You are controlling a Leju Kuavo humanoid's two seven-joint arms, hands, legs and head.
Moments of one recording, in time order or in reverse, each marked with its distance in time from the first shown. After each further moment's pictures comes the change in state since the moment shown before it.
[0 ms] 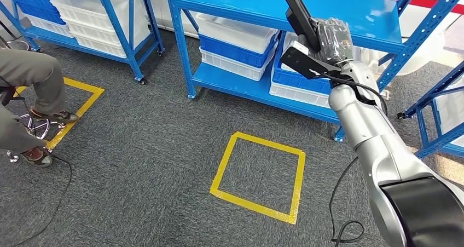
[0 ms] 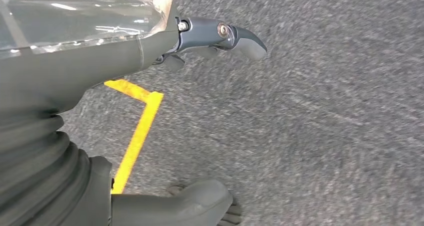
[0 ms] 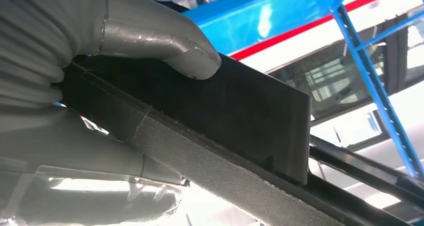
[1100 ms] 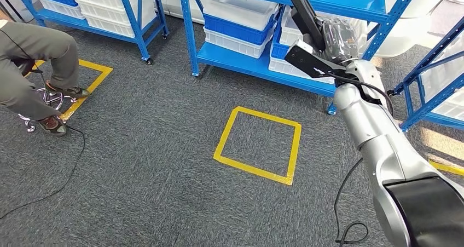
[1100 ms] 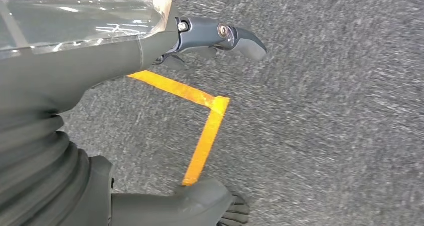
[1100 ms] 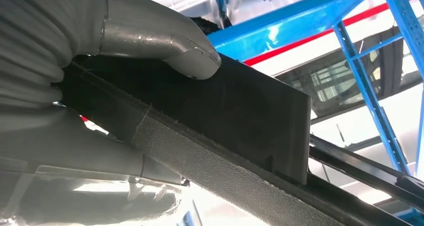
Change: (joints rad) left arm -0.001 -0.004 0.001 0.001 -0.017 -0.004 0.001; right arm -0.008 -0.013 -0.010 0.002 0.021 0.004 0.004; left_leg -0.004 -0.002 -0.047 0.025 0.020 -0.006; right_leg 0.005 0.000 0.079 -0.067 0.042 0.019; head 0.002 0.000
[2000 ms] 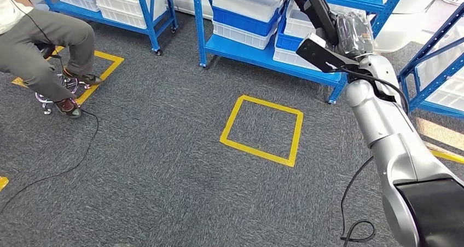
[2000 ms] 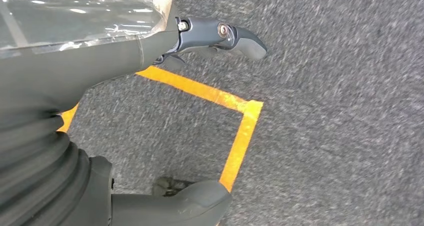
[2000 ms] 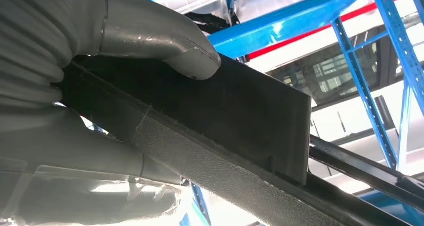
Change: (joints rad) left arm -0.023 -0.006 0.000 -0.002 -0.020 -0.020 -0.008; right arm -0.003 -0.044 -0.016 -0.043 0.014 0.030 0.028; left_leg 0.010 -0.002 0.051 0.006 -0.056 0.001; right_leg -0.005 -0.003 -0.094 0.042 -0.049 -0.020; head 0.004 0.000
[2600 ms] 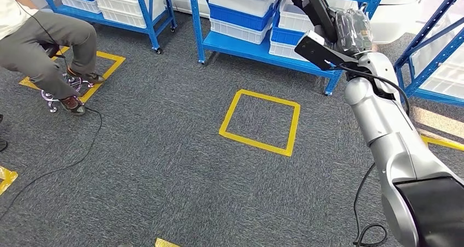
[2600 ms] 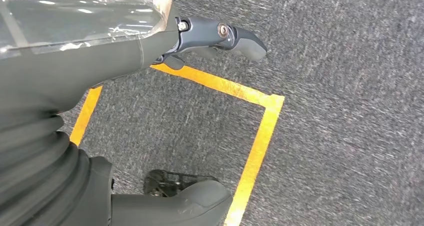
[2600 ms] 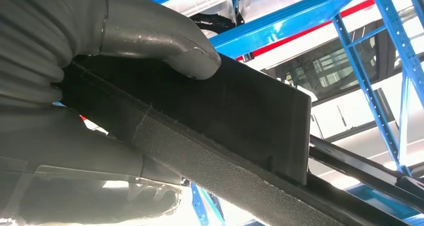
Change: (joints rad) left arm 0.004 -0.004 0.000 0.000 0.001 0.006 -0.006; right arm -0.008 0.016 0.002 -0.010 0.001 0.002 0.001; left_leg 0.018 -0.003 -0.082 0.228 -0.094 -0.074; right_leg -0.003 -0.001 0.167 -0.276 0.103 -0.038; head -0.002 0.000
